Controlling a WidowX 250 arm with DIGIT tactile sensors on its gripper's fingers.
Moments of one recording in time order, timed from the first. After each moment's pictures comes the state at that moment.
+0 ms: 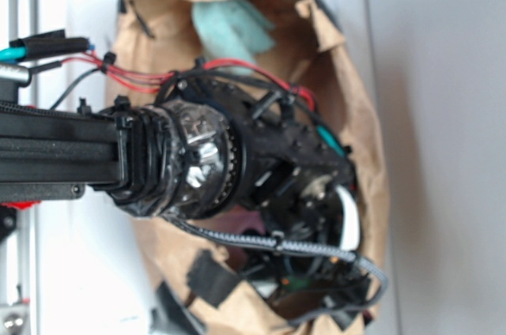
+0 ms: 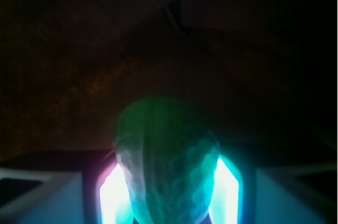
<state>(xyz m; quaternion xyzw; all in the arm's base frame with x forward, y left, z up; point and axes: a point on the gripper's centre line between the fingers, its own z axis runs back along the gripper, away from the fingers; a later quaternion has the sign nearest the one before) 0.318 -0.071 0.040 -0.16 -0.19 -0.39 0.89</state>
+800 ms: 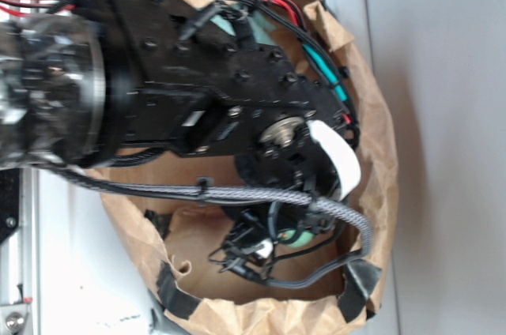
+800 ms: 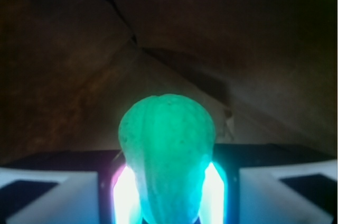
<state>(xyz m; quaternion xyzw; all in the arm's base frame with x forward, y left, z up) 0.308 -0.022 0.104 -0.09 -0.20 -0.29 0.93</state>
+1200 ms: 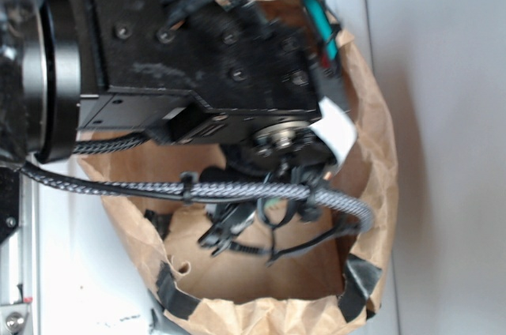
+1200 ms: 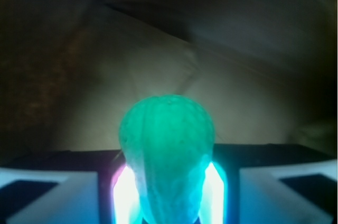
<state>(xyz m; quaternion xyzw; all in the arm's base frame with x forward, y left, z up) 0.293 0.010 0.126 0.00 -0.09 -0.19 0.98</state>
